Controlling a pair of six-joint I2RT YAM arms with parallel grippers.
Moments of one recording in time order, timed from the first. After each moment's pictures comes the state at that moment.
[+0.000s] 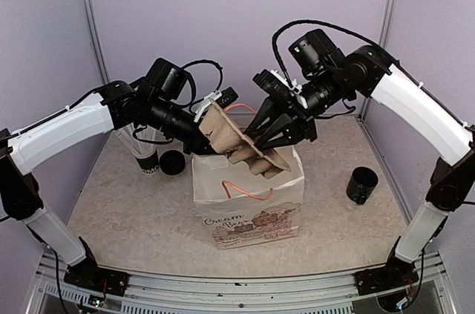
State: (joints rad) left arm -0.80 1.57 1.55 -0.70 0.63 0.11; right arm 0.85 1.69 1.99 -1.13 -0.99 -0.87
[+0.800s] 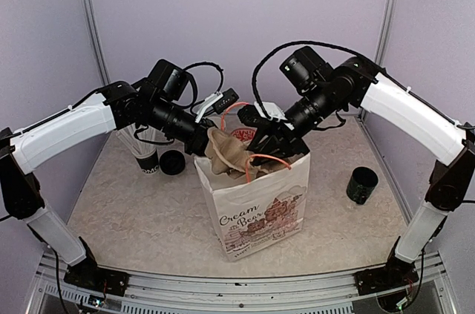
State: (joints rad) left arm -0.80 1.58 1.55 -0.70 0.64 0.09; right arm 0.86 1.70 1.88 -1.12 -0.67 -0.90
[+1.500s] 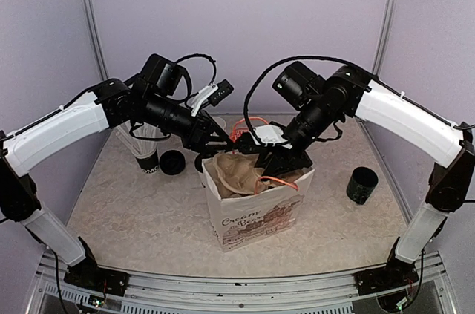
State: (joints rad) left arm -0.80 1.55 1.56 -0.69 0.53 0.07; right arm 0.91 1.70 1.82 -1.19 -0.46 -0.94
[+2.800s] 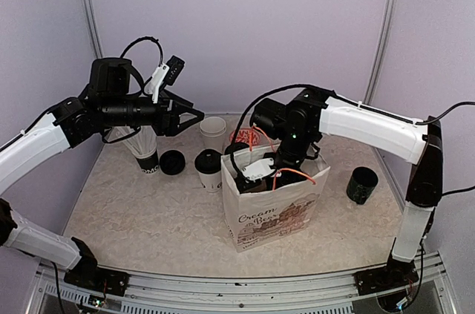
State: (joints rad) left arm -0.68 1.26 1.29 -0.37 0.35 0.02; right arm 0.95 1.86 1.79 -1.34 -0.17 -0.92
